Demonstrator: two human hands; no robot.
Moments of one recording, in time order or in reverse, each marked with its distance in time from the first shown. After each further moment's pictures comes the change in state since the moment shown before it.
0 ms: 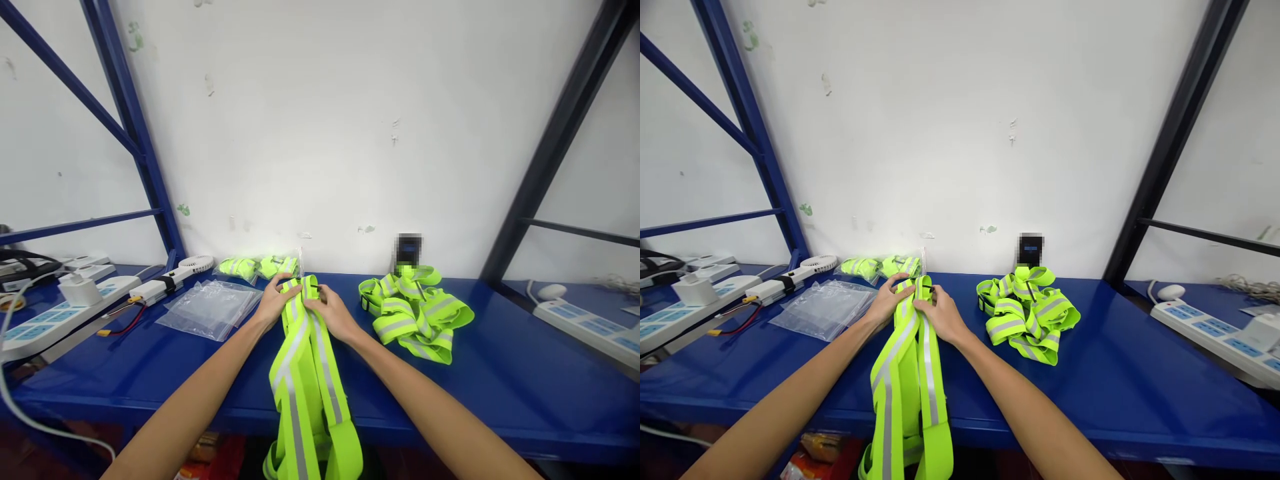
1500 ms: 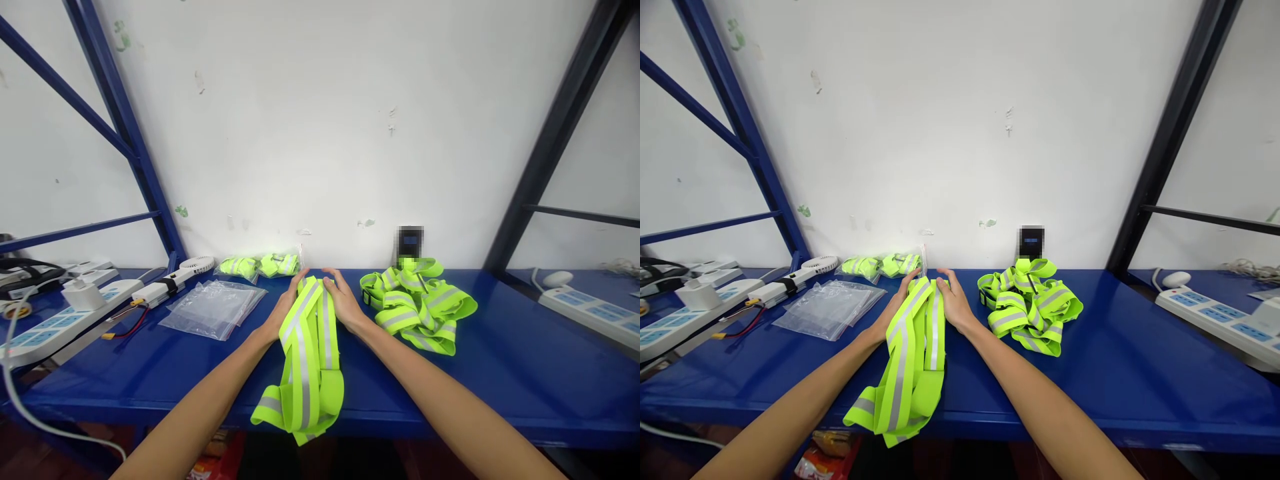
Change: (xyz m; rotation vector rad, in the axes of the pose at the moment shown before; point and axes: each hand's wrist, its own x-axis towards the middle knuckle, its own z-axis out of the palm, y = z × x) left_hand -0.031 0.008 0.011 0.388 -0.311 0.312; right_hand 0.010 0.012 -0.013 -0.053 0.224 -0.073
